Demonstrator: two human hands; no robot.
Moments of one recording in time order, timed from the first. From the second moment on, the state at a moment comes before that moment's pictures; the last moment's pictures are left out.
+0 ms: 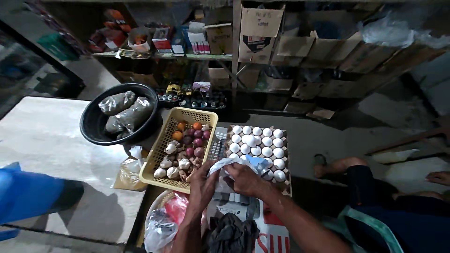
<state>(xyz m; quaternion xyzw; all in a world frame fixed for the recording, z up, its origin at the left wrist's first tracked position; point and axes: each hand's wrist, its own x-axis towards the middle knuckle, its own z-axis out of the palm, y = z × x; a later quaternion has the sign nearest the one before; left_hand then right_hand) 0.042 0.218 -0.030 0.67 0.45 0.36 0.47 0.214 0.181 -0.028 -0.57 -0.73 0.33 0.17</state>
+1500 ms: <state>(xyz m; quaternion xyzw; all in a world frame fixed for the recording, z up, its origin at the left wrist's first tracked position) 0.045 0.229 -0.003 0.64 0.44 0.45 0.44 0.253 0.186 0.021 -0.56 -0.63 0.39 0.37</state>
